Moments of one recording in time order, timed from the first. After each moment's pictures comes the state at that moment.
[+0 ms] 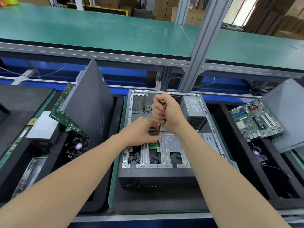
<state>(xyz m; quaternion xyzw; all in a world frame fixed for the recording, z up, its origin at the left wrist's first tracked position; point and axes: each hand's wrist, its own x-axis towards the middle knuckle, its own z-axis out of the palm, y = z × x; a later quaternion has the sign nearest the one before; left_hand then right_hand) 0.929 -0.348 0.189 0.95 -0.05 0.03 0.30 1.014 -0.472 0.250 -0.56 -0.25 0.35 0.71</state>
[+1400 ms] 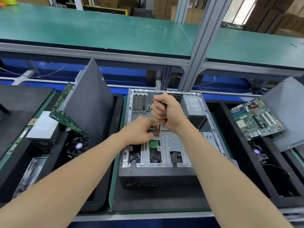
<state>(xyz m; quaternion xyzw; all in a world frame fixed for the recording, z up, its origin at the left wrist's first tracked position) 0.927 -0.347 0.196 0.95 -0.04 -0.01 0.32 1.011 -0.476 0.254 -0.55 -0.27 0.36 0.70</state>
